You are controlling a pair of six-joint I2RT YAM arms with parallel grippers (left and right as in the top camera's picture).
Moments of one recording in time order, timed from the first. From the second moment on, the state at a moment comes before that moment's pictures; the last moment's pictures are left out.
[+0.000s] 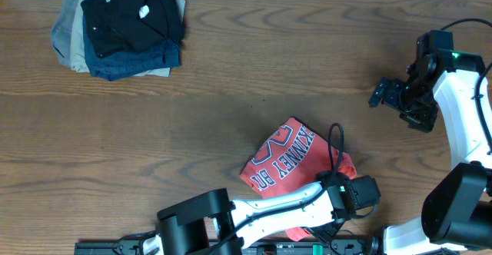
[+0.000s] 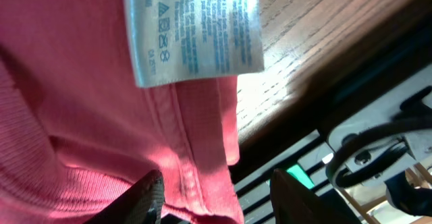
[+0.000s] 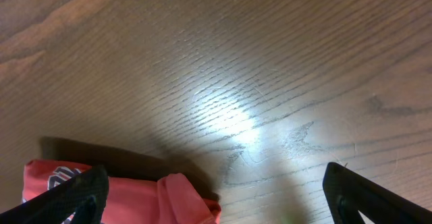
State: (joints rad) left arm -1.32 1.96 1.42 -1.02 0.20 -0.58; right arm -0.16 1.70 1.38 -1.19 -0.06 0.38
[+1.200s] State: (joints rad) left arm -1.18 2.02 1.40 -0.81 0.18 -0.57; right arm -0.16 1.70 1.38 -1.19 -0.06 0.38
